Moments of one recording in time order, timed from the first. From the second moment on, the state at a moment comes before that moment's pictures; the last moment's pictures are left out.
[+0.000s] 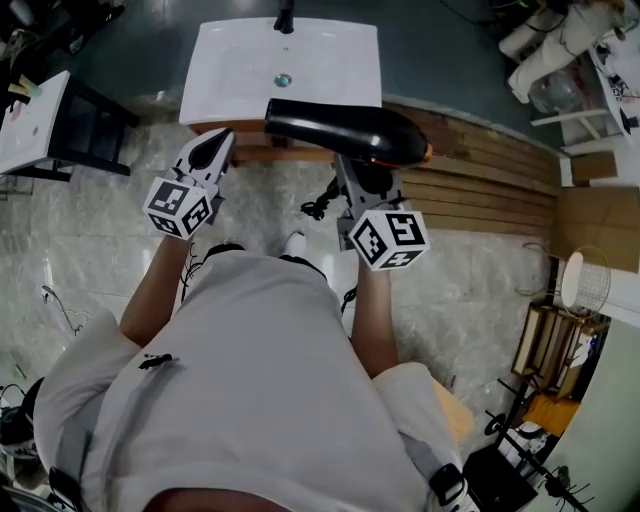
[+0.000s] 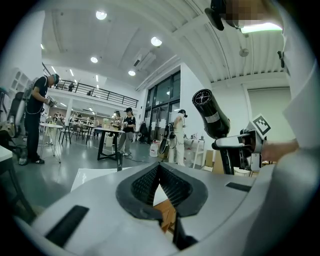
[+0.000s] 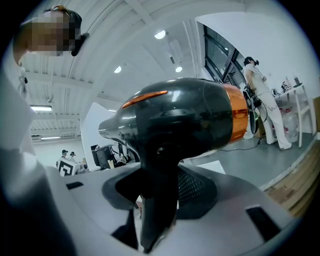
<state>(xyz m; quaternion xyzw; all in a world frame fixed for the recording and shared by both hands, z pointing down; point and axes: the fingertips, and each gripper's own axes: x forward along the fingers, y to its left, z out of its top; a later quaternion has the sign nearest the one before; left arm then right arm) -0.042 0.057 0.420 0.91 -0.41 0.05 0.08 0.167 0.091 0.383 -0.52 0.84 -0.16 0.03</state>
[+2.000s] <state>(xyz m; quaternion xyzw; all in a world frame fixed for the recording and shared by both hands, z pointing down) -0.012 -0.108 0.445 0.92 -0.37 0.05 0.11 0.209 -0.054 0.403 -0.56 0.81 -0.17 0.01</state>
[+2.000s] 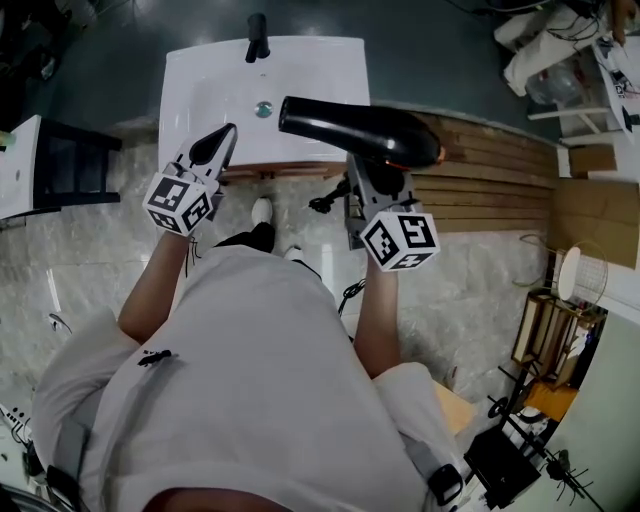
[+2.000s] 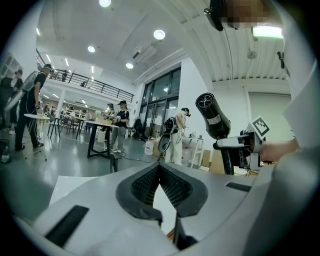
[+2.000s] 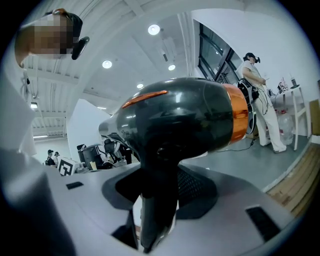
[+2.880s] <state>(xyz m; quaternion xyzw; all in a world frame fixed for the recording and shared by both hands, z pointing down) -0.037 -0.192 0.452 0.94 -0.33 0.04 0.11 0.211 -0.108 0.414 -0.62 0.77 -0.18 -0.02</state>
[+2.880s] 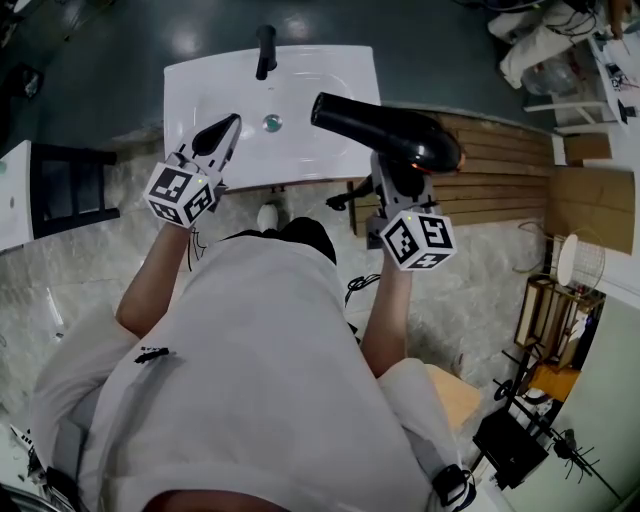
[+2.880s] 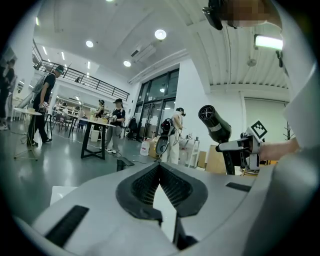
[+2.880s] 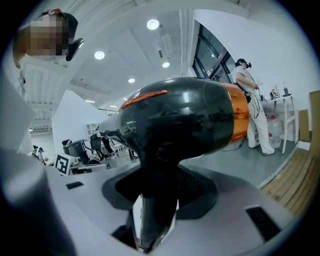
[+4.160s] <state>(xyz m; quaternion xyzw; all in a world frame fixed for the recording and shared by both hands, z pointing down) 0.029 -0.254 0.465 0.93 -0.35 0.07 0.14 0.264 -0.216 0.469 -0.57 0.79 -0.22 -0.10</state>
